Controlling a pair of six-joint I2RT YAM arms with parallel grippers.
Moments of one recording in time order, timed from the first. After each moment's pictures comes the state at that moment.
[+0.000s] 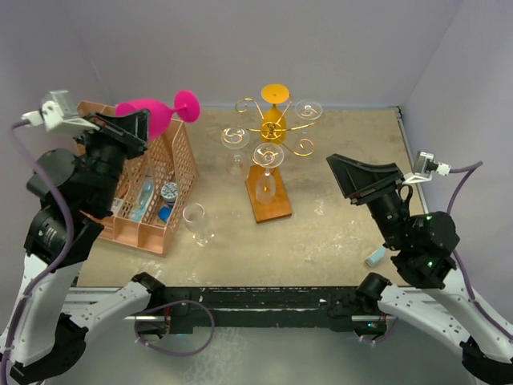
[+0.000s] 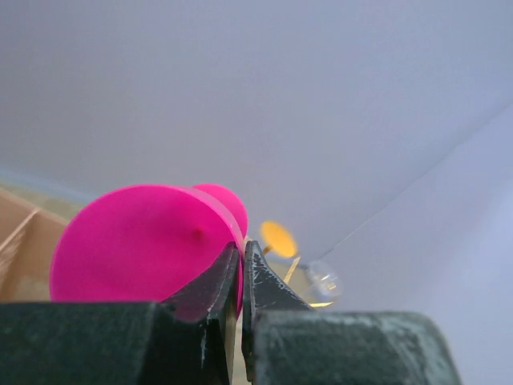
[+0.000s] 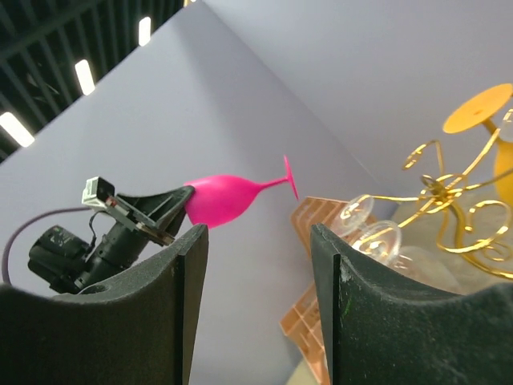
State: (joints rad) left arm -0.54 0.89 1.52 -0.49 -0.44 -0.57; right arm 0.81 0.54 0.85 0.15 0.26 0.79
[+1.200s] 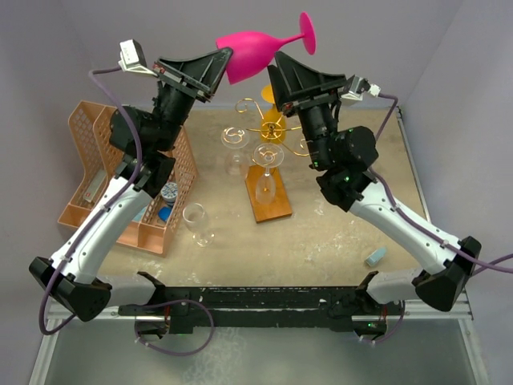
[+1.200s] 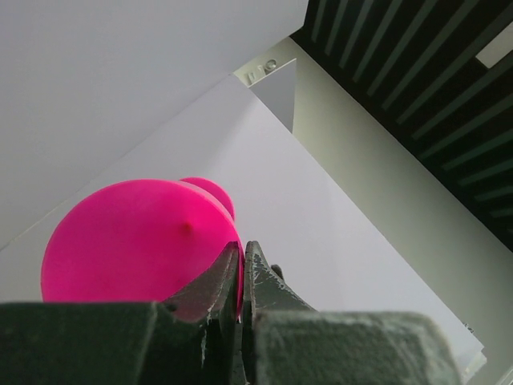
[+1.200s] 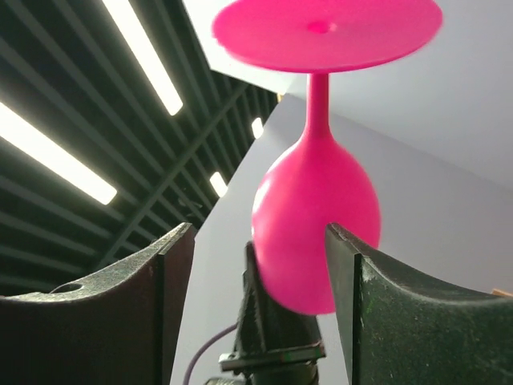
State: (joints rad) left arm -0.54 1.28 1.48 0.46 0.05 -1.21; right arm 0.81 1.32 1.38 0.63 0.38 1.23
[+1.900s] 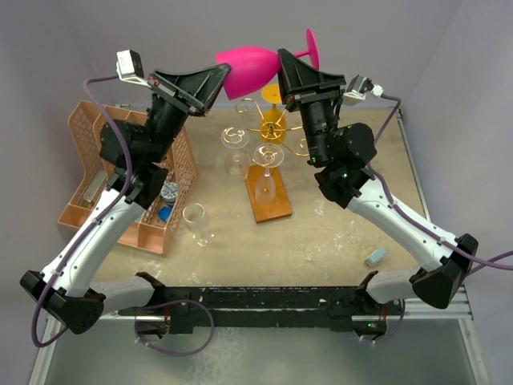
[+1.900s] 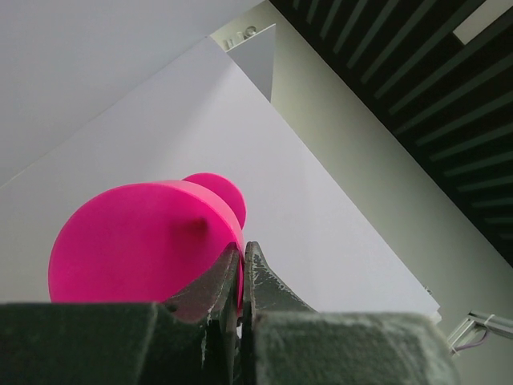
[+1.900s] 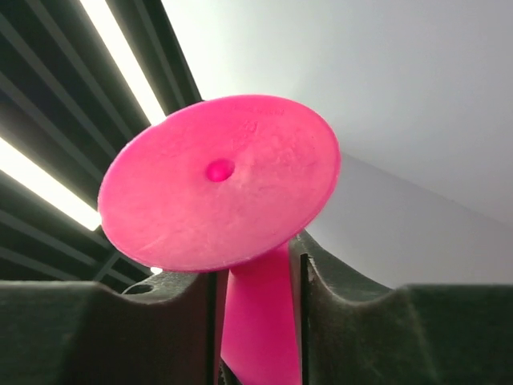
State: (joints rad) left arm -0.54 1.19 1.39 0.46 0.14 -1.27; right arm 0.80 1.36 1.42 0.62 0.46 1.20
